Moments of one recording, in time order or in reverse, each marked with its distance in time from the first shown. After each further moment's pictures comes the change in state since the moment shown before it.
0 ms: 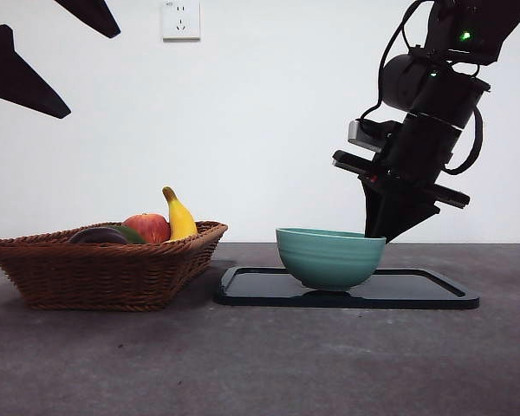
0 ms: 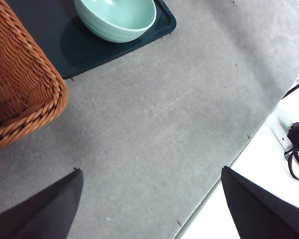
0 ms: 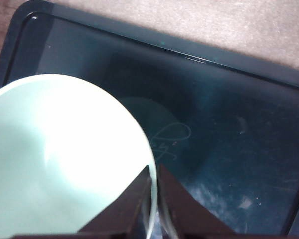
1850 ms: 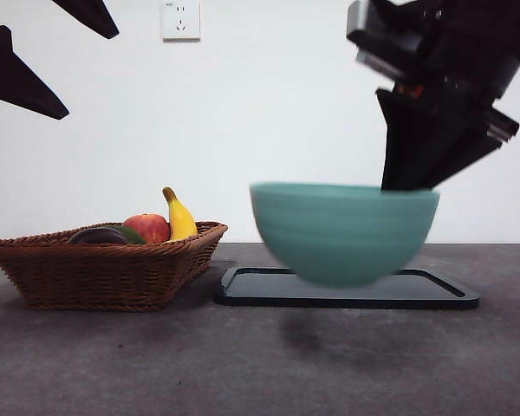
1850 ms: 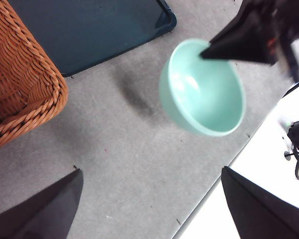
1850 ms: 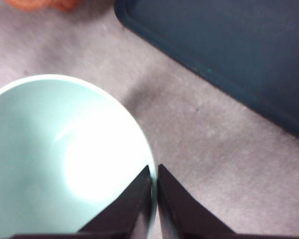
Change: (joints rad) left arm 0.000 0.000 0.000 -0.006 0.000 0.000; right arm 0.303 -0.579 -0.468 -0.039 0.102 -0.006
